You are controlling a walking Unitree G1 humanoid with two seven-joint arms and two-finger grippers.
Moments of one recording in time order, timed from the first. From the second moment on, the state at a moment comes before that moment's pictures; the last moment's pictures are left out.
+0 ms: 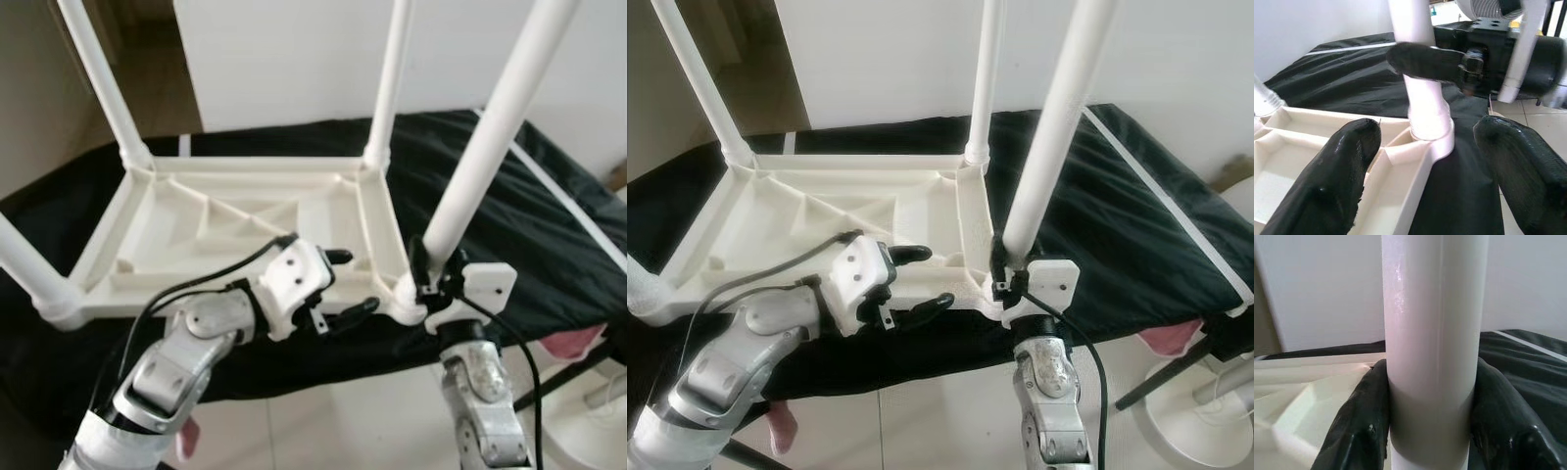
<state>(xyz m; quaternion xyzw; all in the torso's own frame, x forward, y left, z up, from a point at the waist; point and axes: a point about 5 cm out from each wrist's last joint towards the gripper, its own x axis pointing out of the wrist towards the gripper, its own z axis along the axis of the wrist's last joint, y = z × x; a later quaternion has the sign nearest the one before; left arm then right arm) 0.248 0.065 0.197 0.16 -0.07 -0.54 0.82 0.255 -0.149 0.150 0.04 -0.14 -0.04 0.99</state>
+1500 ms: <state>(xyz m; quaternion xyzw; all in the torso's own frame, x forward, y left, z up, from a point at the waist) 0.254 0.030 0.194 0.12 -0.09 -0.57 0.81 0.283 -0.181 0.140 0.02 -0.09 -0.12 0.99</state>
